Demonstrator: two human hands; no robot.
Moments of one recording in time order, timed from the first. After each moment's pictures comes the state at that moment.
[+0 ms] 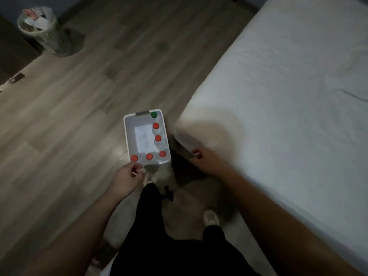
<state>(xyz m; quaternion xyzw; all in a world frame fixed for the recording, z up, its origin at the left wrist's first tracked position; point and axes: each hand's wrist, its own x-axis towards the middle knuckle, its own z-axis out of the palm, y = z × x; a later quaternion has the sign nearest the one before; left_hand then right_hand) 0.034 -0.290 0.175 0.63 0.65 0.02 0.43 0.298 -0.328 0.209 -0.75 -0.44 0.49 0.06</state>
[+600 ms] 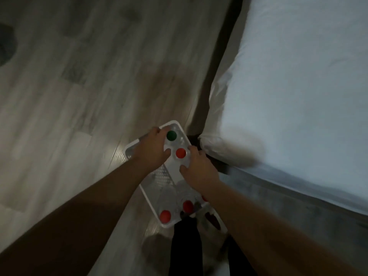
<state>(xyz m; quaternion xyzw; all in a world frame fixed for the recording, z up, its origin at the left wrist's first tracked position) 0.090 0.015 -0.043 0.84 0.39 -0.12 0.35 0.182 -0.111 -0.020 -0.84 -0.29 0.46 0.09</state>
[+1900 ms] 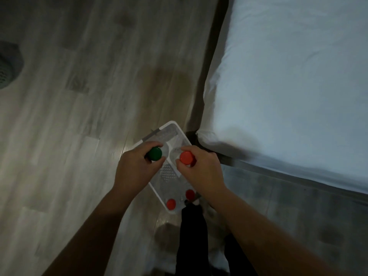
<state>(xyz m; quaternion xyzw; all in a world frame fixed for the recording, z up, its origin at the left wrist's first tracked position) 0.047 -0.013 0.071 0.80 0.44 0.01 0.40 0.178 -0.133 0.076 -0.83 -0.29 0.36 0.29</state>
